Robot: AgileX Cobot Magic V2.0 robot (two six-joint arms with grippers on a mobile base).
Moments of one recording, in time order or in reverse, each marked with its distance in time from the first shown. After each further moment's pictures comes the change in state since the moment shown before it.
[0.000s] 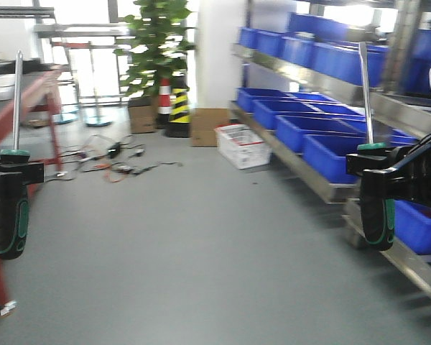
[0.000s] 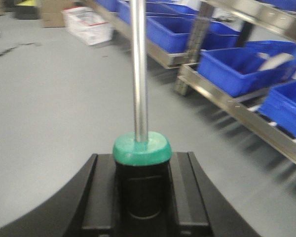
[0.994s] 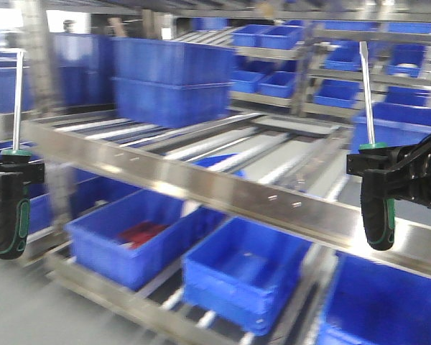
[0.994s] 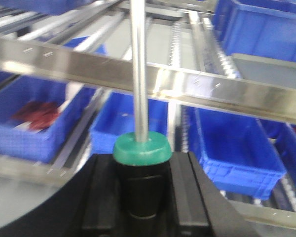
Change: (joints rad) left arm 0.000 0.000 0.000 0.000 0.000 0.000; right arm 0.000 0.000 0.000 0.000 0.000 0.000
